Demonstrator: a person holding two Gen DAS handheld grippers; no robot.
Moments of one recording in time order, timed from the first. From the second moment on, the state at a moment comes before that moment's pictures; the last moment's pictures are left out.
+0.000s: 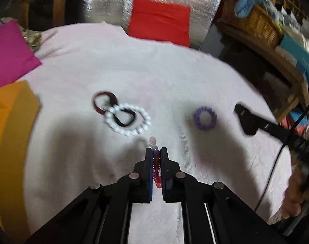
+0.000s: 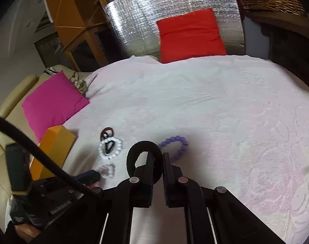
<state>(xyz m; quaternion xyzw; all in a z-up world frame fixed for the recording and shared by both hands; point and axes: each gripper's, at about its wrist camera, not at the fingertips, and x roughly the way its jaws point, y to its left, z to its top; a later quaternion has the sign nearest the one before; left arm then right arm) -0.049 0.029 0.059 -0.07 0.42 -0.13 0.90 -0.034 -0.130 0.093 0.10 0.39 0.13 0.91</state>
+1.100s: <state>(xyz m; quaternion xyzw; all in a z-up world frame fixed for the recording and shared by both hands) -0.119 0.301 0.067 -0.23 0.42 0.18 0.86 0.022 0.265 0.074 -0.08 0.47 0.32 0.82</state>
